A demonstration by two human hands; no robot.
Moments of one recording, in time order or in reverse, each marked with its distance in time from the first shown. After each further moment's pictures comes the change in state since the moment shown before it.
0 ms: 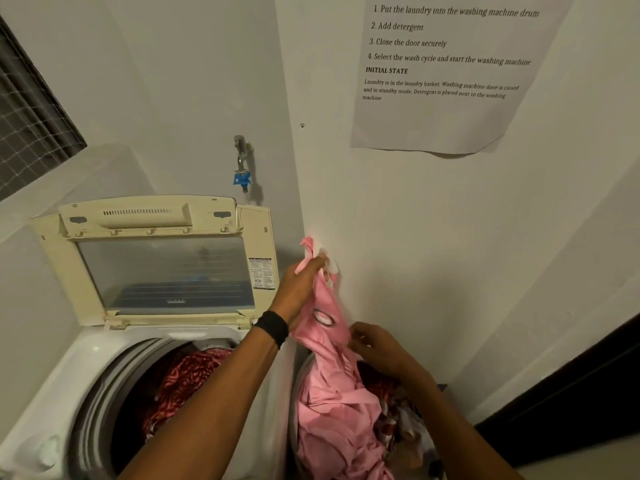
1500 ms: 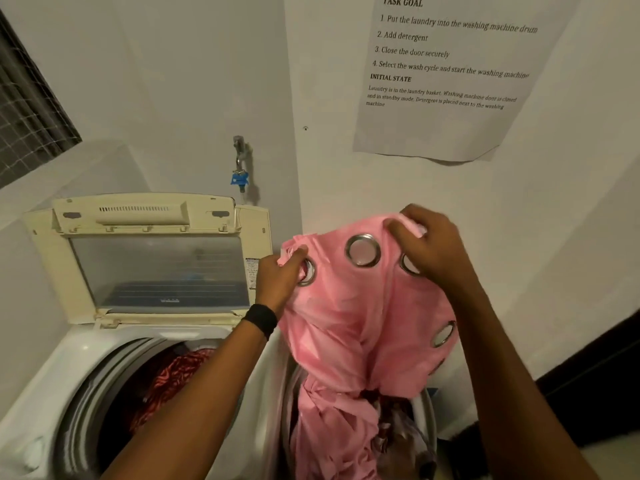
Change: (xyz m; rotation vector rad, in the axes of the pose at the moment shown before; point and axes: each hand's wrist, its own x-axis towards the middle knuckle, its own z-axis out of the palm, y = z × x) left_hand 0.007 0.016 -0.017 0.196 0.372 0.092; right_hand -0.018 -0.156 -0.158 -0.048 0.626 -0.256
